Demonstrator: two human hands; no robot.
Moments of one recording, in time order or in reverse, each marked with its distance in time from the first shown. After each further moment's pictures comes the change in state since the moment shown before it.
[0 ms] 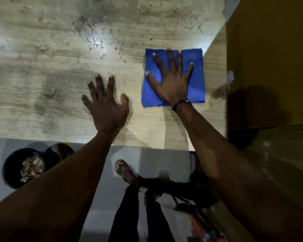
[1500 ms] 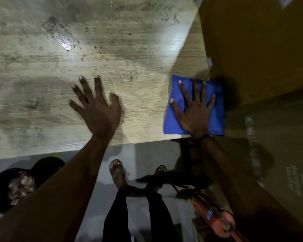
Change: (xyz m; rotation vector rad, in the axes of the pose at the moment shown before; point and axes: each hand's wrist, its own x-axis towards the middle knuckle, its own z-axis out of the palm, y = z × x) left_hand -0.003 -0.002 0.004 0.023 0.018 0.035; right_hand -0.142 0.068 -0.024 0.000 -0.010 0.277
